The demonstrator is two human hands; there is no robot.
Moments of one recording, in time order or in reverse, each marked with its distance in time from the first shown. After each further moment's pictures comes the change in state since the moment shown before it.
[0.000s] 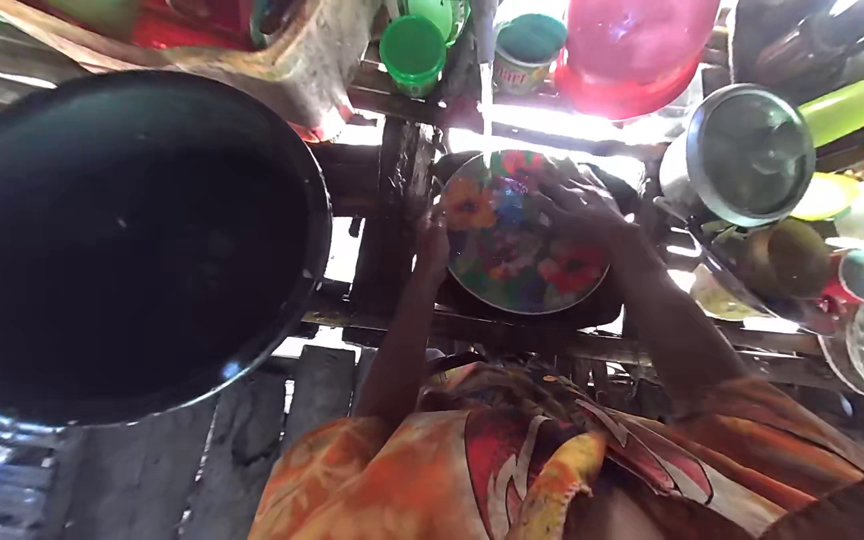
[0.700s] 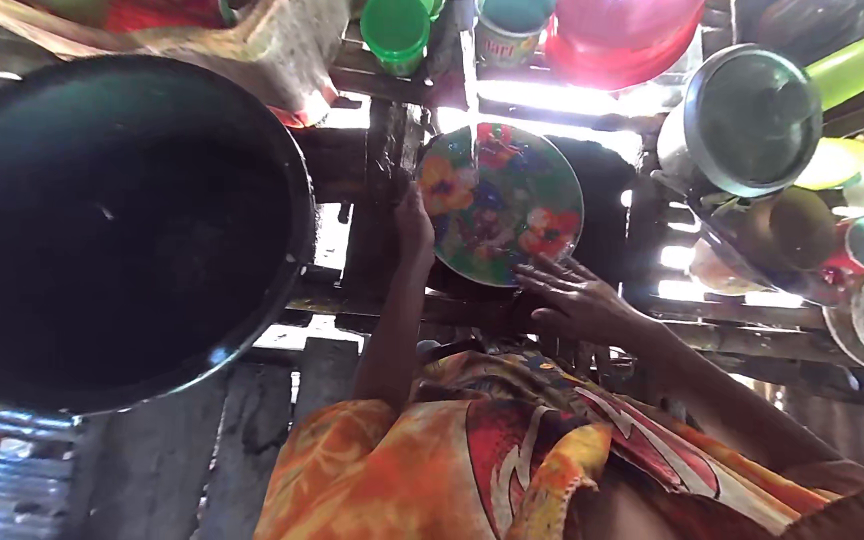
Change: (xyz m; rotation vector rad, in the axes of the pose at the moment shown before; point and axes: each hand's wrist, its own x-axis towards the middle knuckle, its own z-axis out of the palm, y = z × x) left_hand 0.001 -0.003 -0.001 0.041 0.177 0.045; right_hand -0.151 -0.025 0.062 0.057 -0.044 -0.337
